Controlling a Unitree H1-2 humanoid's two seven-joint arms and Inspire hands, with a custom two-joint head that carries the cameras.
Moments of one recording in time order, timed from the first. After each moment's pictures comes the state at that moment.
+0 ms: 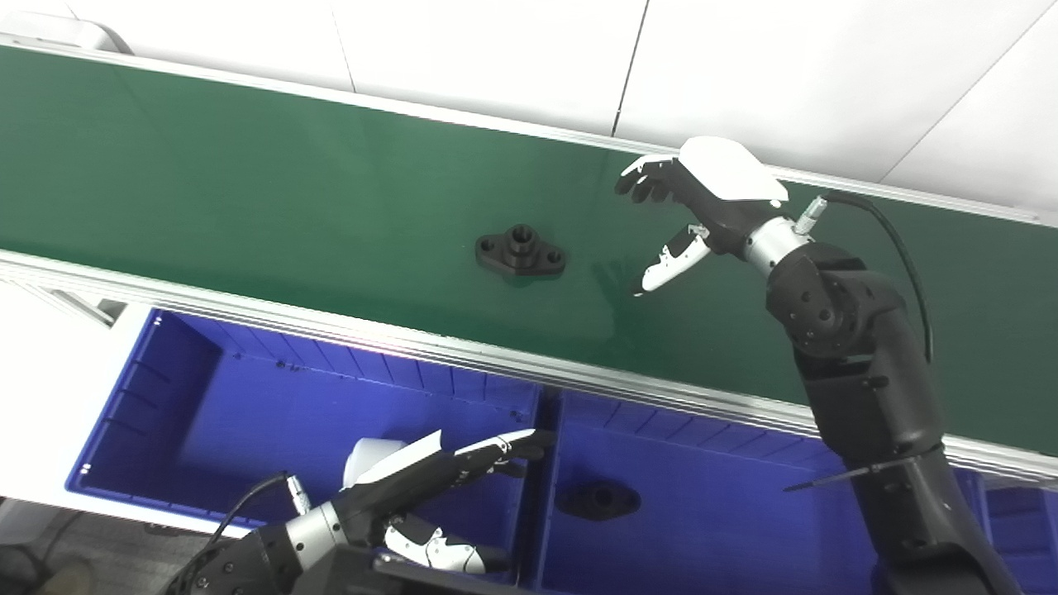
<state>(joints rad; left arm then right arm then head) 0.45 0.37 -0.36 -0.16 0.01 -0.35 -0.48 -0.47 -0.25 0.39 -0.02 -0.85 0.15 0.54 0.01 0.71</state>
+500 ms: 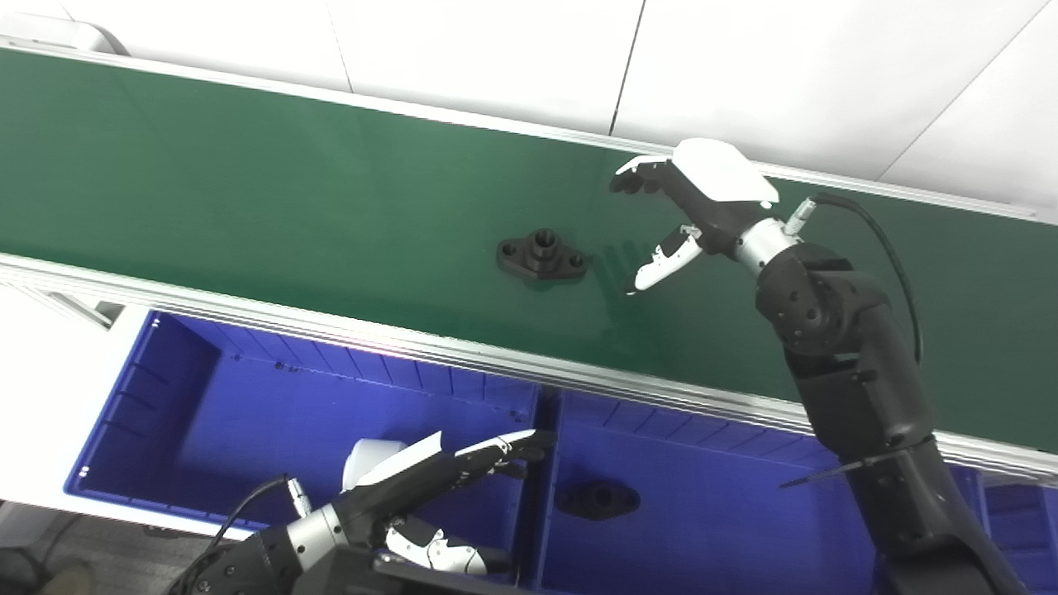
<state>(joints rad) 0.46 0.36 -0.36 -0.16 0.01 -0.35 -0.47 -0.48 -0.24 0.43 0.03 -0.83 0.14 0.49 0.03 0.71</state>
